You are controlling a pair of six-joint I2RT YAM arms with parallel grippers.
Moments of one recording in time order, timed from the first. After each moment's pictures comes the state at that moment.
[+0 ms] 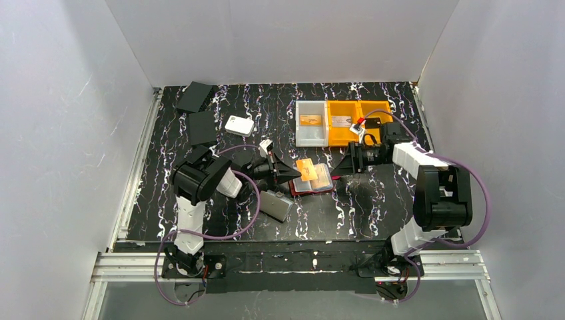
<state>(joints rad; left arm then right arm) -0.52 2.08 0.66 1.30 0.82 -1.58 0.04 1.61 0.93 -0.51 -1.16 -0.17</state>
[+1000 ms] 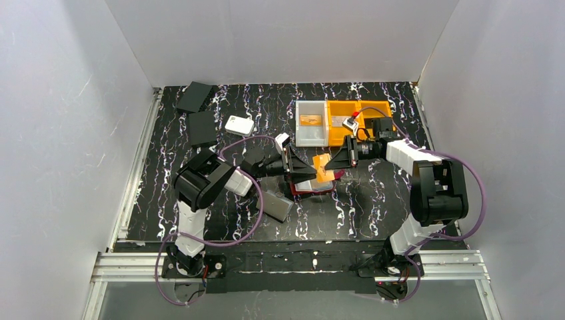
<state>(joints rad) -0.65 2.03 0.78 1.29 0.83 -1.55 0.11 1.66 0.97 -0.35 -1.37 0.10</state>
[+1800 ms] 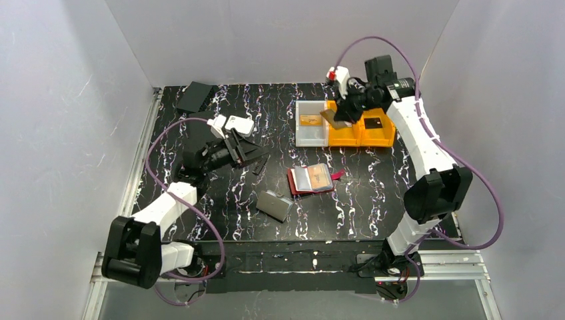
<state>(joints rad) -0.29 1.20 0.58 0.52 0.76 -1.02 0.24 1.68 1.74 -1.01 -0.65 -0.66</state>
